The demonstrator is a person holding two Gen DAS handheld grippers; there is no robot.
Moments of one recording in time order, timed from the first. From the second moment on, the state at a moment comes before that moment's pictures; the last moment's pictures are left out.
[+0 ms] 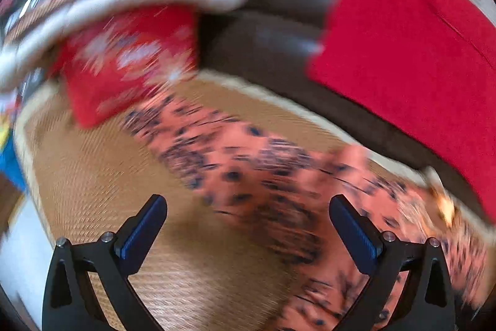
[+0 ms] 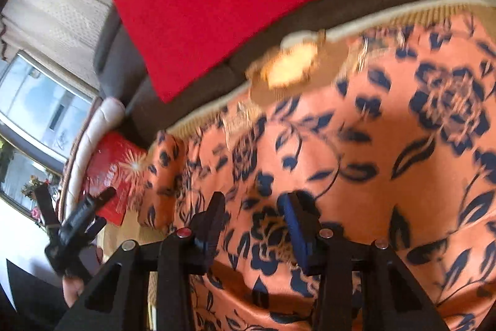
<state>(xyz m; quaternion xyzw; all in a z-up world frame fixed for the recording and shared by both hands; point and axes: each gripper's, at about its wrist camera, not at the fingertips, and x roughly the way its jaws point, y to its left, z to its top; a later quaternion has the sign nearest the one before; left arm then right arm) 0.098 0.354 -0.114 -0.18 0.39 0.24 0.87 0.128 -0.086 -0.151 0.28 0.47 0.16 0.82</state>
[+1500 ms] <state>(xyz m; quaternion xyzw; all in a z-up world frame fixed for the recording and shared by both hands) 0.154 0.290 -0.039 -0.18 0.28 -0.01 0.94 0.095 -0.138 -0.101 0.26 0.32 0.10 0.91</state>
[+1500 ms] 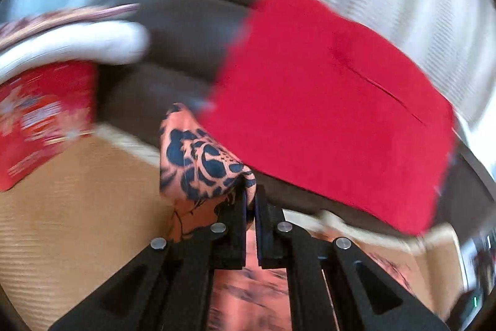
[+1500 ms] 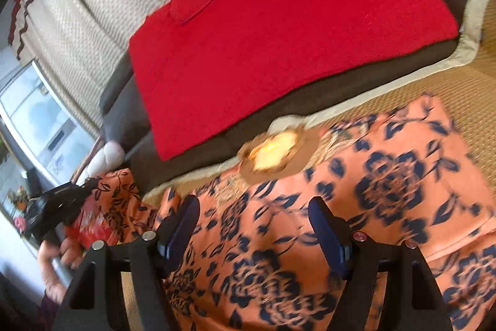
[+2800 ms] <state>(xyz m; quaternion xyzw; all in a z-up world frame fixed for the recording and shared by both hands) 0.167 0.247 -0.136 -0.13 0.45 -0.01 0.88 0.129 -0.138 -0.104 0.15 0.40 0.04 0.90</state>
